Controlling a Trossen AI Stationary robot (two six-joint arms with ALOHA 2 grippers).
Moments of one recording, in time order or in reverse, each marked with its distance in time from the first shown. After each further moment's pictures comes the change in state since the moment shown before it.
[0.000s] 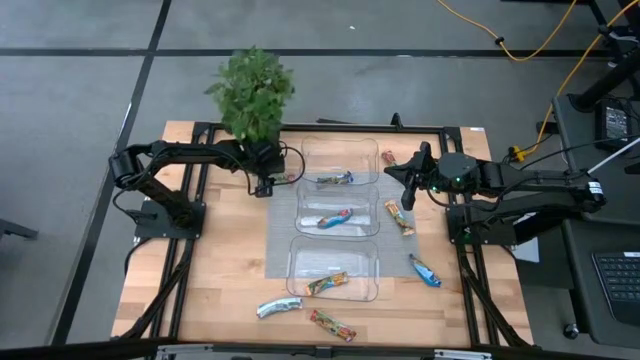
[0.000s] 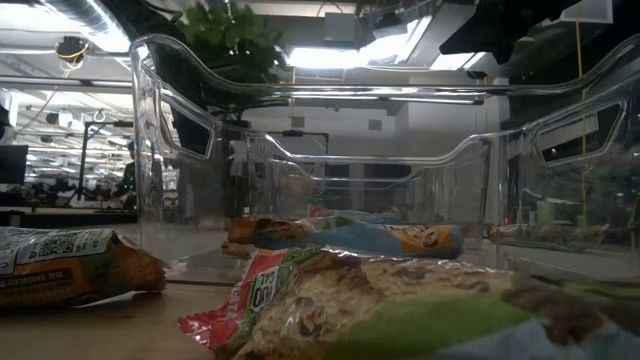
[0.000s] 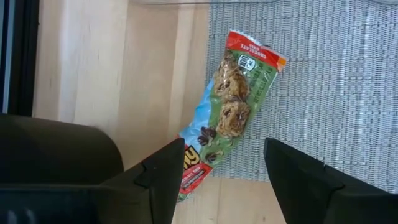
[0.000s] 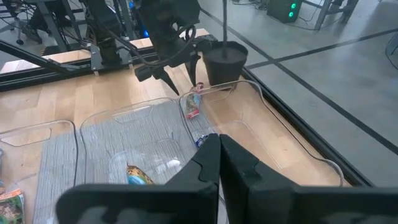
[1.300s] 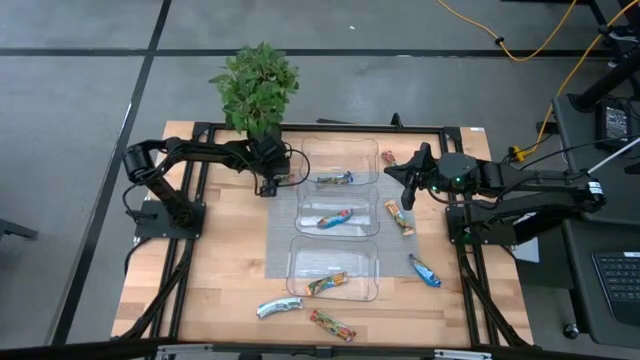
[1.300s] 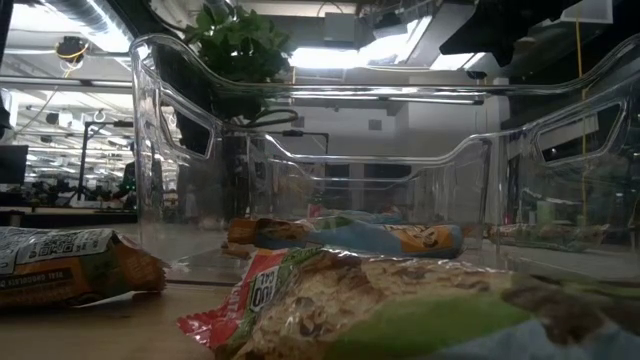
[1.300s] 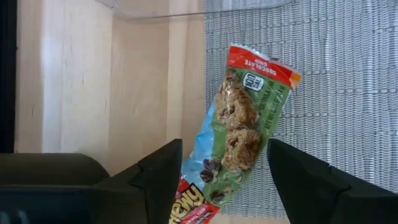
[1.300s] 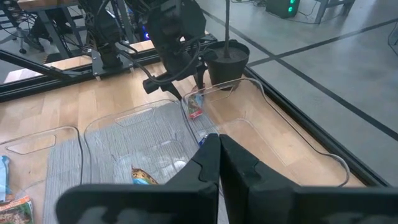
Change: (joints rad) left arm 0.013 0.118 0.004 0.102 0.038 0.068; right arm 0.000 0.000 0.000 -0.001 0.000 0.049
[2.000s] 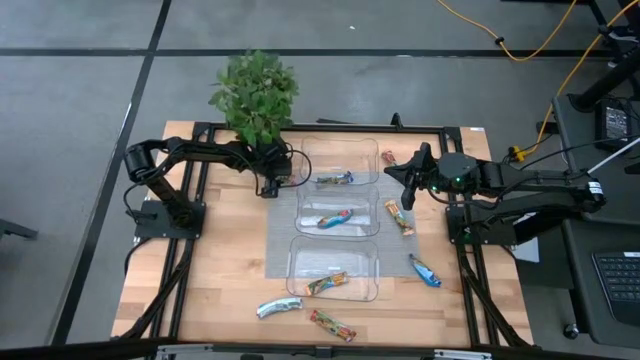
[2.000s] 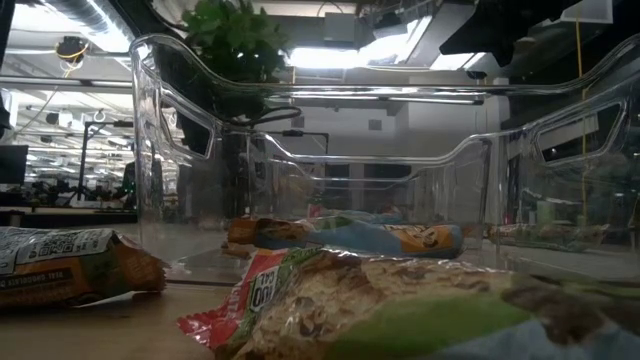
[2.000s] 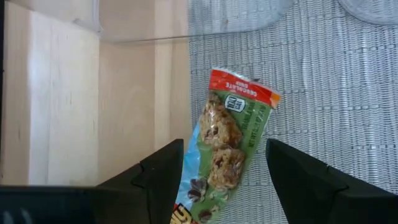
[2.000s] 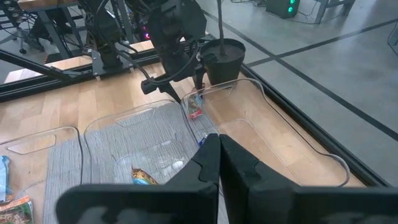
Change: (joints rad) left arm -0.001 0.027 0.000 0.007 0.052 0.011; right arm 0.000 0.000 0.000 0.000 0.000 0.000
